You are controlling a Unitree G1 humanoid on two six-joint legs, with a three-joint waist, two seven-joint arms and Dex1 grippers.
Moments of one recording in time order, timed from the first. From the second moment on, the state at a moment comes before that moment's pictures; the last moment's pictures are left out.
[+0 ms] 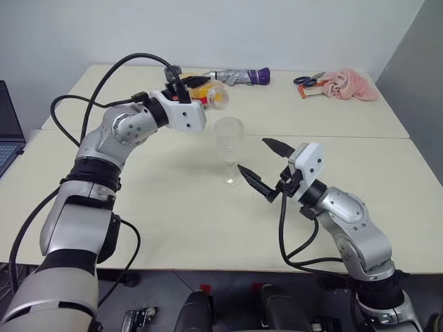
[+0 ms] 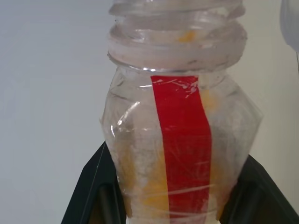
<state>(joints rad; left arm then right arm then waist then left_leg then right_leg) -1.12 0.66 -0.25 0.88 0.50 -0.83 -0.36 -0.30 -0.31 0.16 -0.47 0.26 0.36 0.49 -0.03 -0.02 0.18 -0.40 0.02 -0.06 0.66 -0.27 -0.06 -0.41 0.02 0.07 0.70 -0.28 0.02</state>
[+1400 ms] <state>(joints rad) -1.28 0.71 -0.39 0.98 0.77 -0.91 -0.03 -0.24 -0.26 0.18 -0.48 0.22 0.33 0.45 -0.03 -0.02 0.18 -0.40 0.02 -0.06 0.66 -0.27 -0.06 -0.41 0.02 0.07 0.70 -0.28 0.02</state>
